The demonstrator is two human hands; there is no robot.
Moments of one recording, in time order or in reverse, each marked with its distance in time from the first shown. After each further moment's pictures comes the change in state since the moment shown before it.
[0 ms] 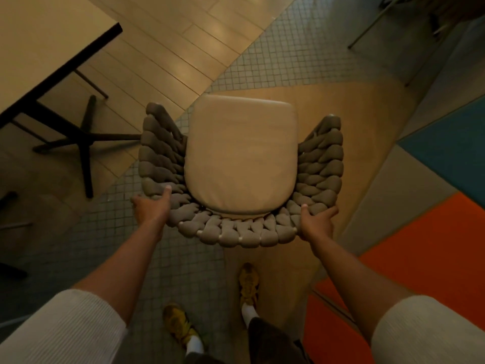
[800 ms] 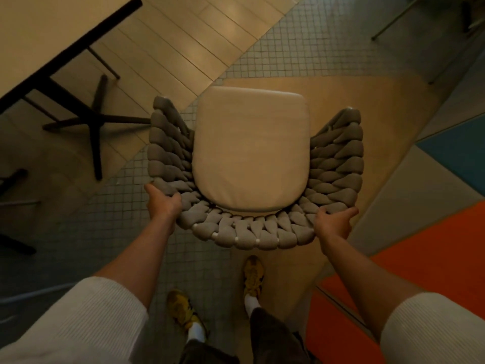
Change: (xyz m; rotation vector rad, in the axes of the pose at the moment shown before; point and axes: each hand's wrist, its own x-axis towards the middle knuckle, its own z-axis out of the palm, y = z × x) left_hand 0.000 -0.017 -0.004 0.020 -0.022 0.103; right_hand -0.003 -0.001 0.017 -0.012 0.172 0.028
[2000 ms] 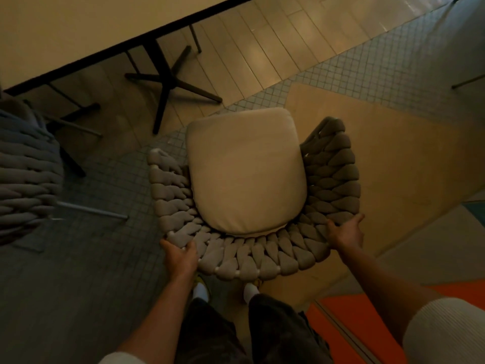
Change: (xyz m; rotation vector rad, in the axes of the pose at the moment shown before) left_hand -0.141 -0.182 -0.076 -0.290 0.220 -0.372; right_hand -0.050 0.007 0.009 -0.429 -0.307 -0.424
